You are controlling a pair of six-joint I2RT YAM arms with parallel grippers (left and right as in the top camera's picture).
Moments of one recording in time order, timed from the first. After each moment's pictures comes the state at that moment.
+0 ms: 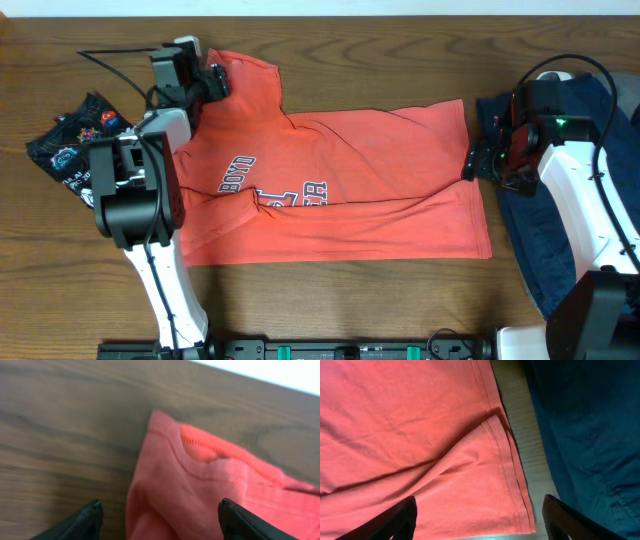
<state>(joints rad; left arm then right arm) 0.11 2.28 1.42 0.20 0.20 -0.17 -0.04 1.59 1.22 -1.04 -0.08 0.26</state>
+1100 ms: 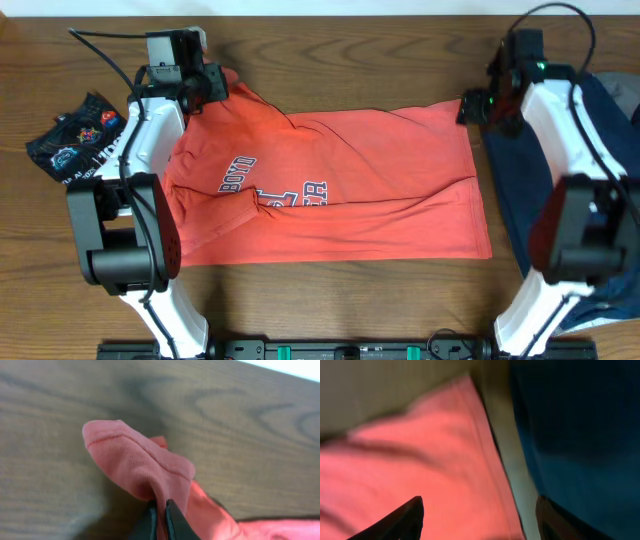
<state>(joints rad) 0.06 1.97 1.44 -0.33 0.20 -0.17 -0.04 2.04 1.64 -0.88 -0.08 0.24</state>
